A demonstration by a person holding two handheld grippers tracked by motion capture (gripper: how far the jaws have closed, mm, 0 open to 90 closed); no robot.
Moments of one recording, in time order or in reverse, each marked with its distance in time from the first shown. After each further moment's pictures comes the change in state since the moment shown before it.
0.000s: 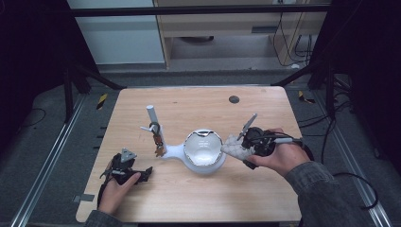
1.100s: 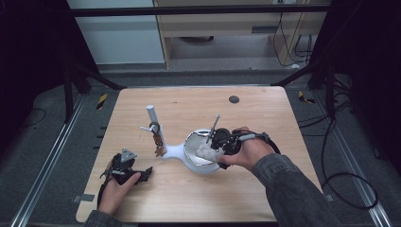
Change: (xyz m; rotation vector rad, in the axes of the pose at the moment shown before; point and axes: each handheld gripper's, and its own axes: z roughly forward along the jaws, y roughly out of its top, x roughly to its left) left arm 0.000 0.000 0.000 0.002 -0.002 0.003; right arm 0.029 0.067 0.032 0.048 0.055 -0.120
